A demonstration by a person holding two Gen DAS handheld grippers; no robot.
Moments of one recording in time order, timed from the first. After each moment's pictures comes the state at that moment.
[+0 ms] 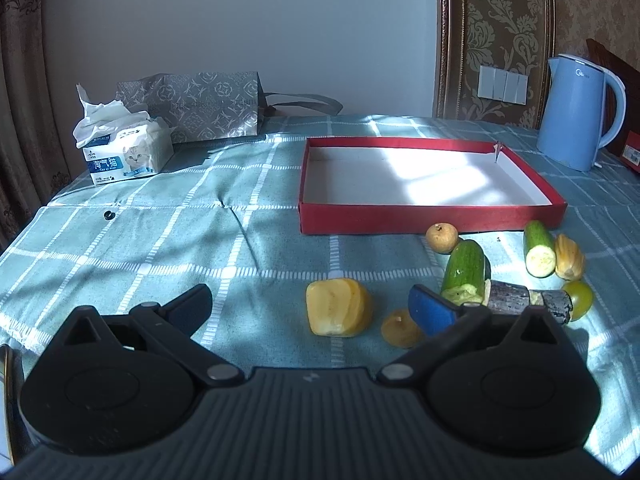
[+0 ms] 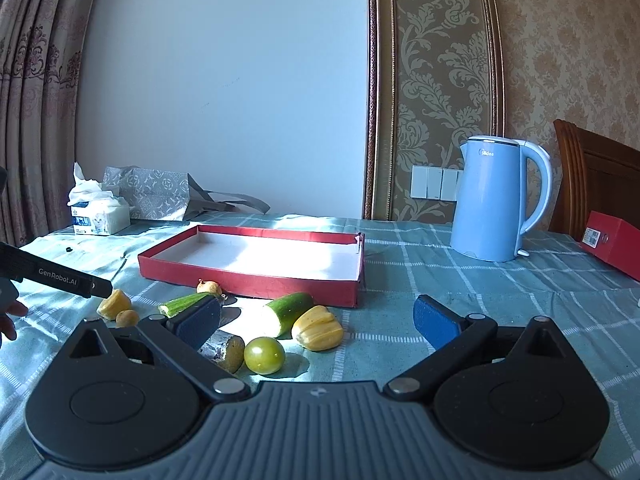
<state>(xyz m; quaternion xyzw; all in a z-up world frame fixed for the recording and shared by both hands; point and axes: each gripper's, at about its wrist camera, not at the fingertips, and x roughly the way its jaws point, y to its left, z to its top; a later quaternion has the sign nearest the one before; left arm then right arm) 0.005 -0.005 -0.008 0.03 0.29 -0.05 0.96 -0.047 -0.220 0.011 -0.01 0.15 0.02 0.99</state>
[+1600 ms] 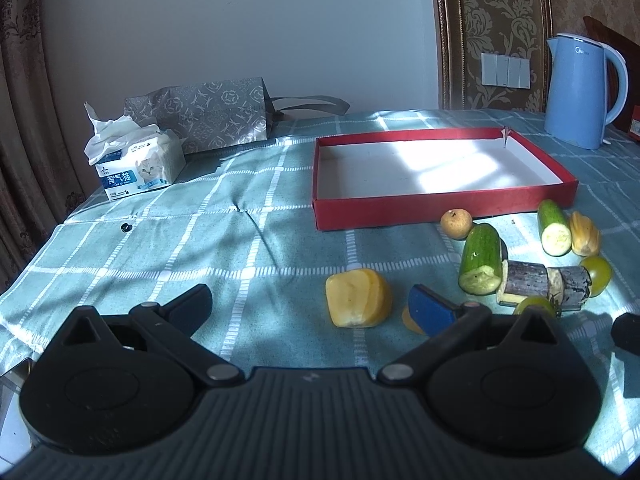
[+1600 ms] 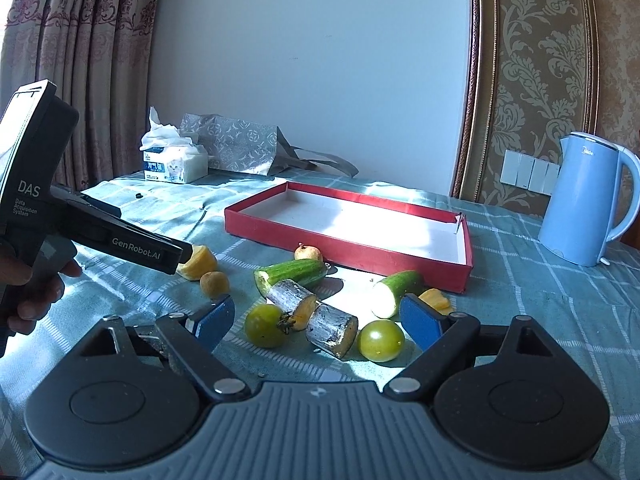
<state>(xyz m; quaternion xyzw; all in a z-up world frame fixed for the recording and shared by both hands) -0.004 -0.005 -0.014 0.08 0.27 -0.04 0.96 -0.025 -0.153 0.001 -0.06 0.21 0.13 0.97</state>
